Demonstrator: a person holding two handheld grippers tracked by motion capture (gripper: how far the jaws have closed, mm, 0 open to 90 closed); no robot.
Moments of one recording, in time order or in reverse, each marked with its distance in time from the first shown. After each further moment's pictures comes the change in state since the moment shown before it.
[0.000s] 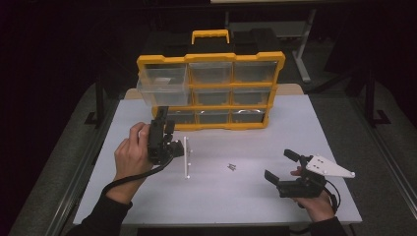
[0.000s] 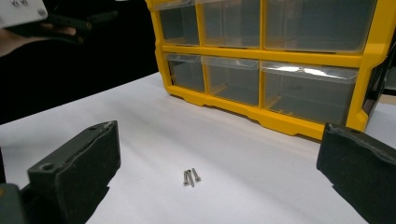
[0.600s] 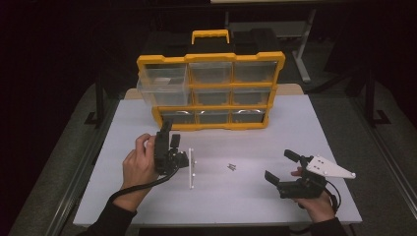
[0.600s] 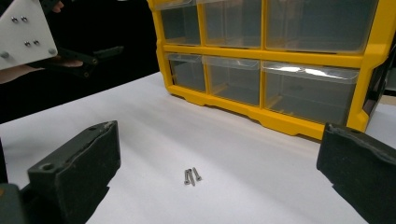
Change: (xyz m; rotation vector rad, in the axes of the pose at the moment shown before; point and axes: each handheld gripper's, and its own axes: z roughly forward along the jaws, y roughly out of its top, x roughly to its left) left arm -0.033 0.004 -0.009 -0.003 -0.047 -0.013; right arm 0.000 0.000 -0.001 -0.002 0.002 -0.007
